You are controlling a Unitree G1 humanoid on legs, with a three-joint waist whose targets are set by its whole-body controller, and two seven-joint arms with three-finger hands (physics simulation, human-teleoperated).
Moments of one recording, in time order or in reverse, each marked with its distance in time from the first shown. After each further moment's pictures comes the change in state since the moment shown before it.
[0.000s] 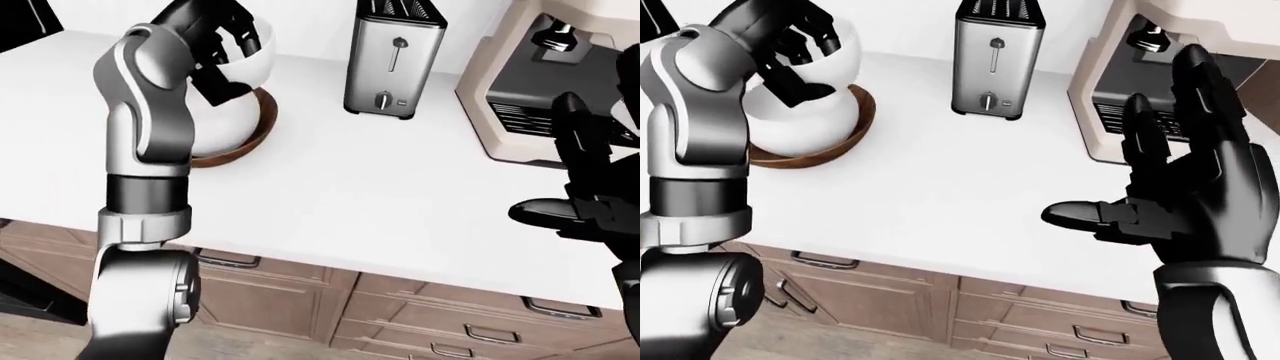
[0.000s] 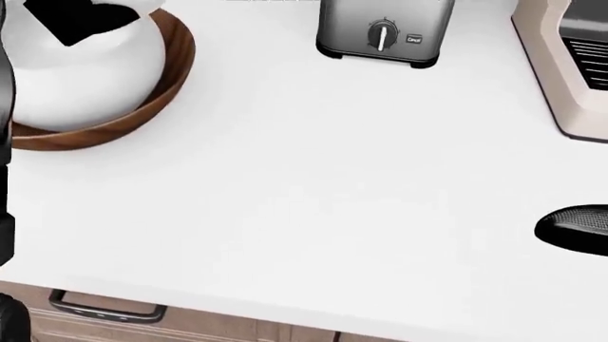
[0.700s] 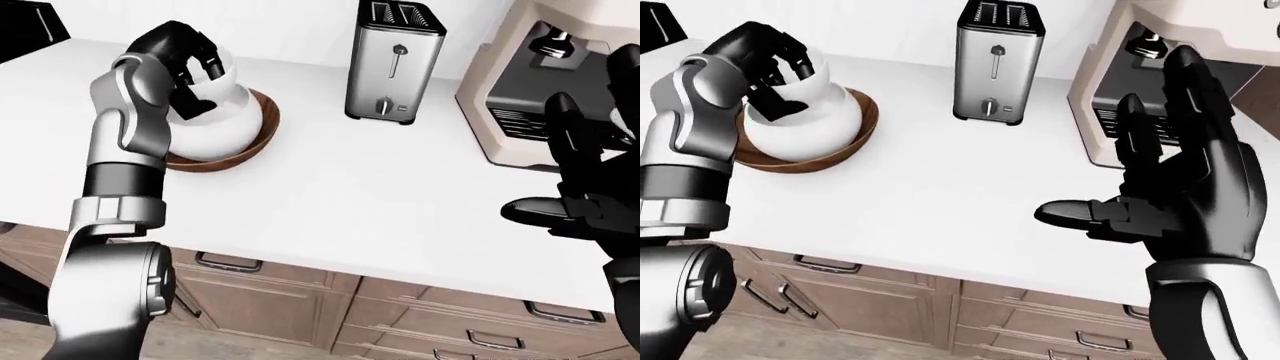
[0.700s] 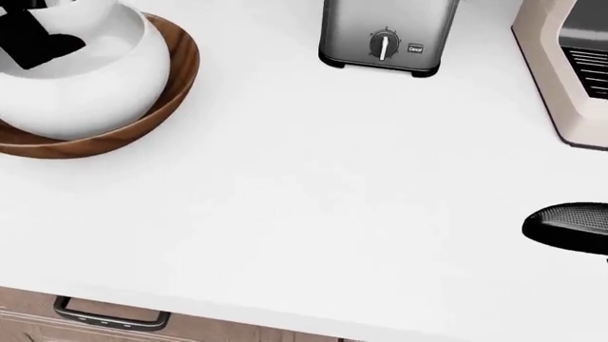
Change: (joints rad) left arm -0.044 0.118 -0.008 0.441 0.058 -0.211 0.238; right arm -0.016 0.018 0.029 -0.001 -0.026 0.008 -0.001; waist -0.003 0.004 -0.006
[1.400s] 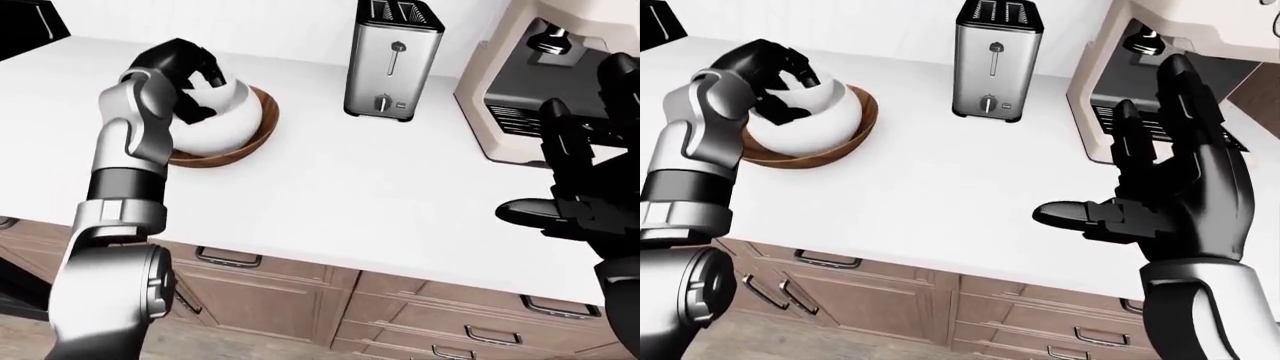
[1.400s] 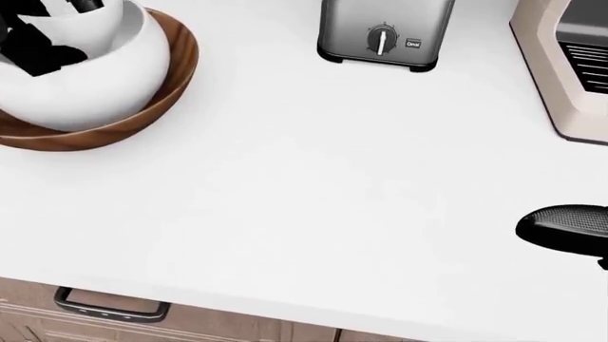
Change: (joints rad) left arm 0.016 0.001 0.000 0.070 0.062 -0.050 0.026; right arm 0.014 0.034 0.019 0.006 -0.044 -0.005 0.026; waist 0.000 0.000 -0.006
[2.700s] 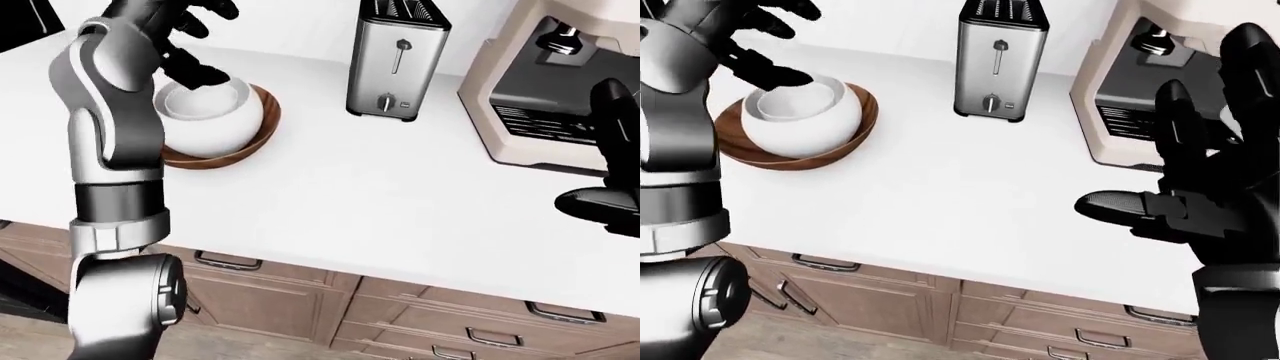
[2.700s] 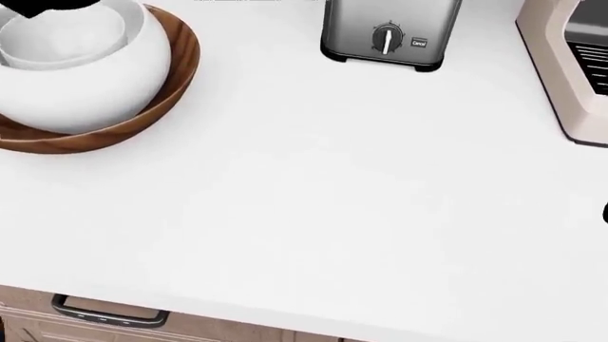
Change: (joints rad) left arm 0.063 -0.057 0.073 -0.556 -0.118 0.188 -0.209; right arm 0.021 -0.178 -0.153 0.023 0.265 -0.063 -0.127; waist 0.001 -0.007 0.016
